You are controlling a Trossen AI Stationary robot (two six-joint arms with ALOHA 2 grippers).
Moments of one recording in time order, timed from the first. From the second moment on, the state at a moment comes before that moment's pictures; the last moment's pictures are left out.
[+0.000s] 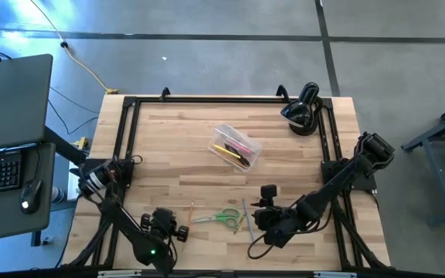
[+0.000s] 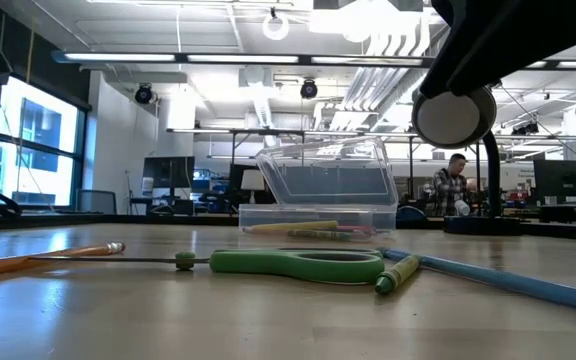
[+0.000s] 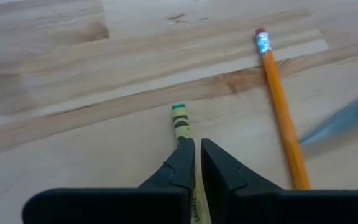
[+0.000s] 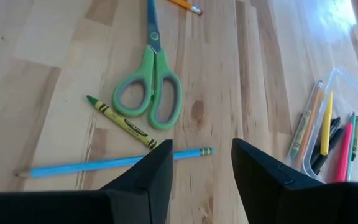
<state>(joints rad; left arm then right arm) -0.92 2.04 1.31 -1.13 -0.55 -2.33 0.68 1.68 1.13 -0.51 0.63 0.35</state>
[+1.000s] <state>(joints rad) -0.82 2.01 1.35 -1.13 -0.51 -1.76 0.68 1.68 1.13 -0.48 0.62 0.33</state>
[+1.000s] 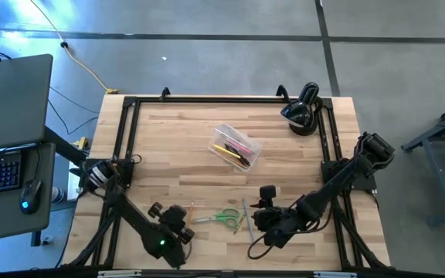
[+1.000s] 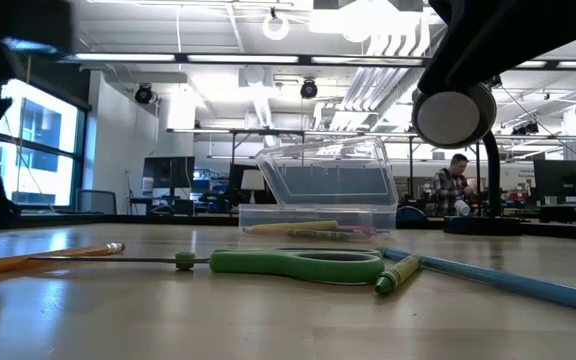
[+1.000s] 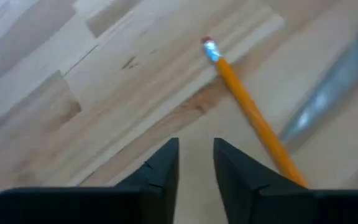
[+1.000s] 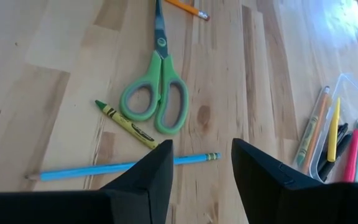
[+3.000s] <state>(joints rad) -0.63 1.90 1.29 -1.10 0.48 -0.76 0.67 1.68 1.13 -0.41 0.59 0.25</state>
